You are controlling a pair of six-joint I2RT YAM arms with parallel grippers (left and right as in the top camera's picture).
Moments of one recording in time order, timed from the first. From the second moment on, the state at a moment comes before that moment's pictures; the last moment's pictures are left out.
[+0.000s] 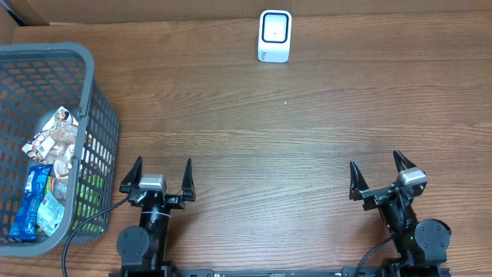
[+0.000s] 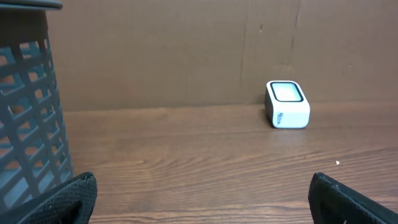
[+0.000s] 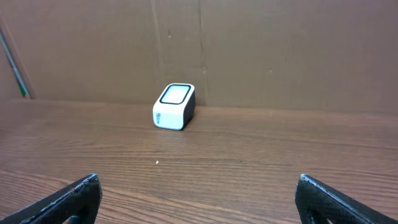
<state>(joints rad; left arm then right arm) 0.03 0.02 0.02 0.00 0.09 -0.01 0.04 0.01 0.02 -0.01 -0.23 0.07</state>
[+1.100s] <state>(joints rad) 0.03 0.22 0.42 -0.31 0.17 -0.03 0.04 0.02 0.35 -0.27 -0.29 0.13</state>
